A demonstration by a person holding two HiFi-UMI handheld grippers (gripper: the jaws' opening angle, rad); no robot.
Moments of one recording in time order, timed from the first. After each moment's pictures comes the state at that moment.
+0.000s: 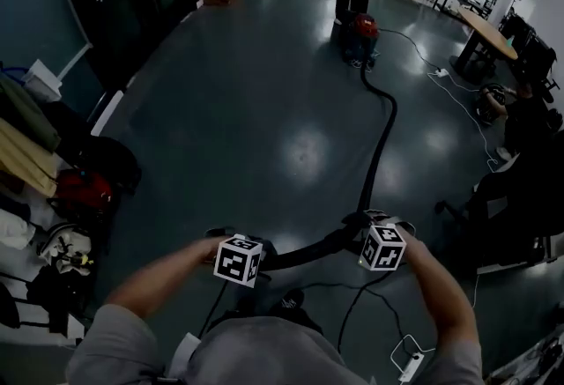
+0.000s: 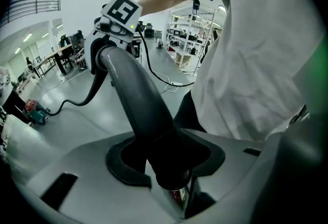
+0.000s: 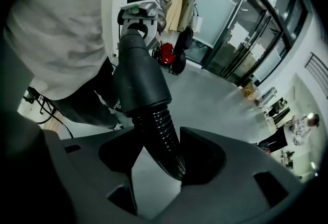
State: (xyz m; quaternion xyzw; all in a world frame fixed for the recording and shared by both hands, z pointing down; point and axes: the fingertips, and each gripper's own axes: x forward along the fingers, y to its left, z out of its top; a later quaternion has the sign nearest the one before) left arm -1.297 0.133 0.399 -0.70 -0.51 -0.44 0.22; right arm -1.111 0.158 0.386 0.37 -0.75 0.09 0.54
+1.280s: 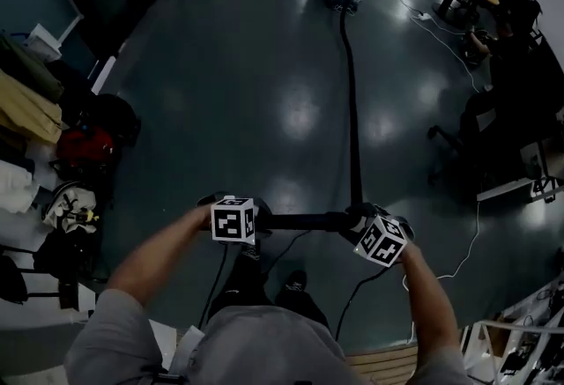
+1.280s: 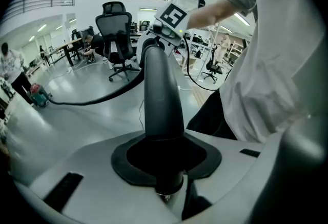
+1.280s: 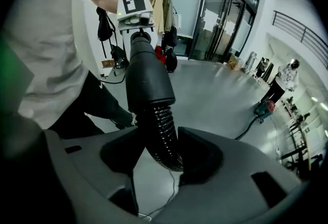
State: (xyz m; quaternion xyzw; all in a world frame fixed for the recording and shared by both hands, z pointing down) left arm -1.463 0.268 0.433 -0.74 -0.45 -0.46 0.18; right arm -1.335 0.368 0.430 0.49 -0.71 0.22 0.46
